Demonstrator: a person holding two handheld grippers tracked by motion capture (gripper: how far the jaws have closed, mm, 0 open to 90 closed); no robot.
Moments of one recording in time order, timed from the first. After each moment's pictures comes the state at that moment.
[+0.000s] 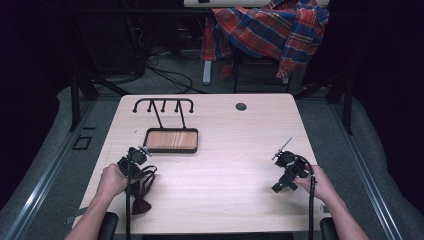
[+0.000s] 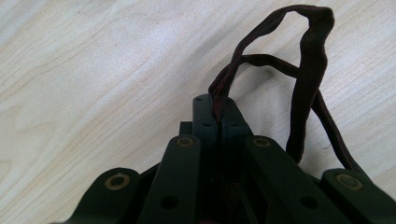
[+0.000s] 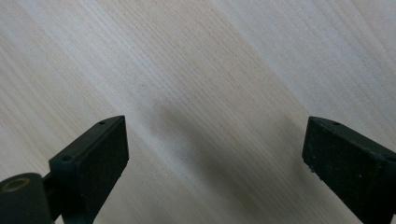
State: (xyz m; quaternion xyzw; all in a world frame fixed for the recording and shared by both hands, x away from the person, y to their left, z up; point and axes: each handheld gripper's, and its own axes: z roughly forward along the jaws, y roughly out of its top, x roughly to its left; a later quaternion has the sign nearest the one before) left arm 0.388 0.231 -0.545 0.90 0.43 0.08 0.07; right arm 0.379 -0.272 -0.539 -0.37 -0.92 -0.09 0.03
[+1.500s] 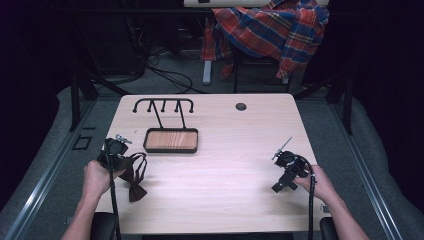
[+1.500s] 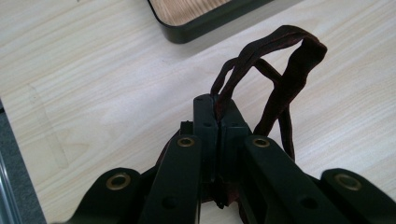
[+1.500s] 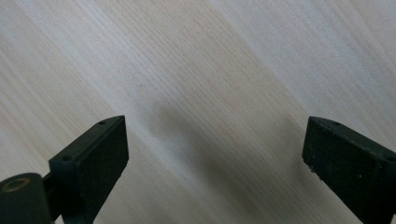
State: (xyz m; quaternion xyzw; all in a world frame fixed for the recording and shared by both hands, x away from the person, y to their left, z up) left arm 0.372 0.266 -0.490 0.84 0.49 0.14 0.20; right arm 0.379 -0.272 -0.540 -0.38 -0.92 -0.09 0.03
